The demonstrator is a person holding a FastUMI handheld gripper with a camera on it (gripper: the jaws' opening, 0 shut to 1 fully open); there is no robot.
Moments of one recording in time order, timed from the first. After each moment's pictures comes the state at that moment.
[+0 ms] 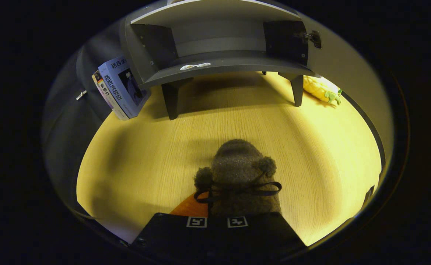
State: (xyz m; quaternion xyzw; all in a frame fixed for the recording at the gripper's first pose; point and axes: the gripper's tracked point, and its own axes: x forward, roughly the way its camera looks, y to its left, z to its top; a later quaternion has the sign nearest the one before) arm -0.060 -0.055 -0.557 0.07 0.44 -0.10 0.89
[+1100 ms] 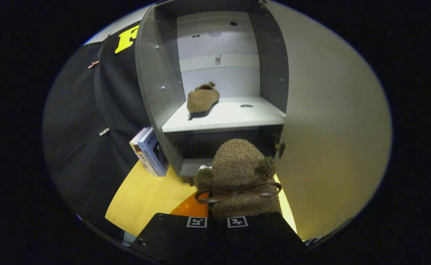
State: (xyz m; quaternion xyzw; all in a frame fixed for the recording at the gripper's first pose) arm -0.031 -0.072 -0.235 0.03 0.27 -0.08 0.96
